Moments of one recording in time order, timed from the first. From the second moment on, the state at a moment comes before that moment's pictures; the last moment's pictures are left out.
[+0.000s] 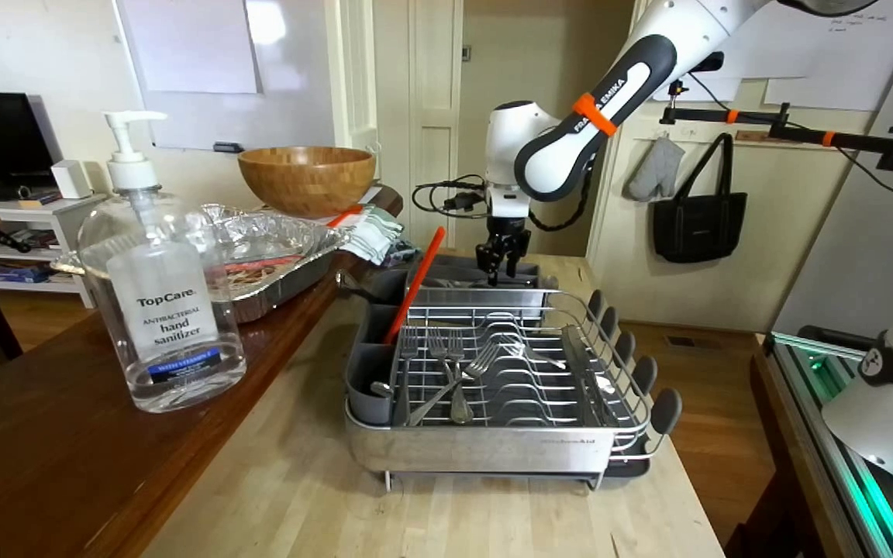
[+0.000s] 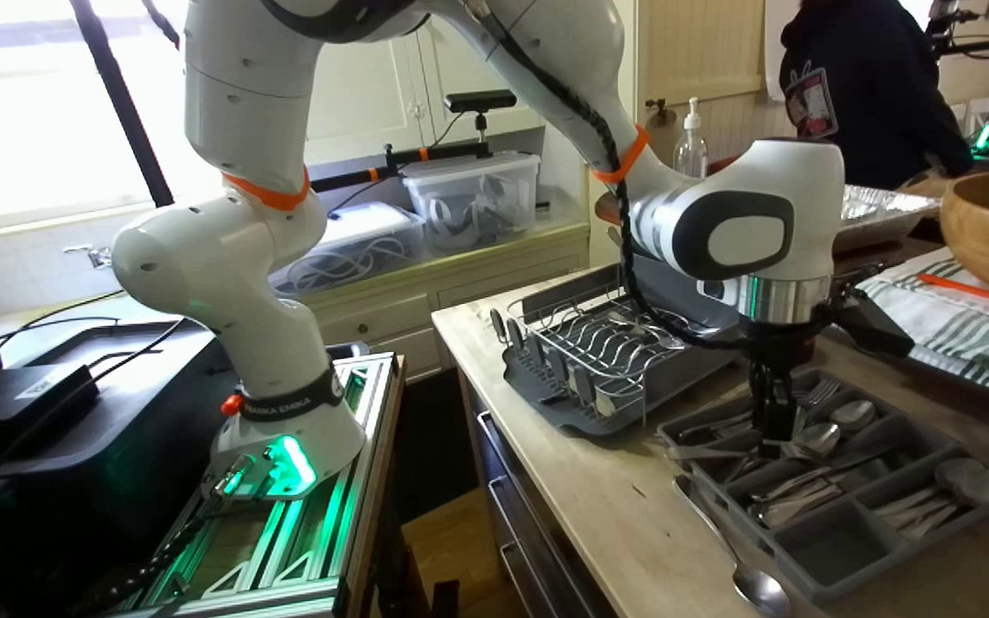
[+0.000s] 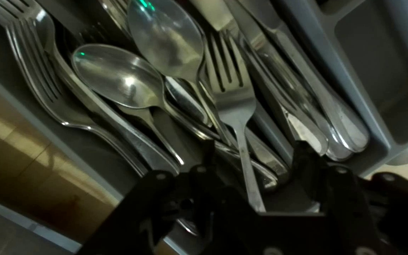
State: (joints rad) arm -0.39 0.52 0.18 -1.97 -0.32 2.49 -2.71
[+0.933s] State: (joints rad) arm -0.29 0.53 0.07 -1.97 -0.29 2.49 -2.71
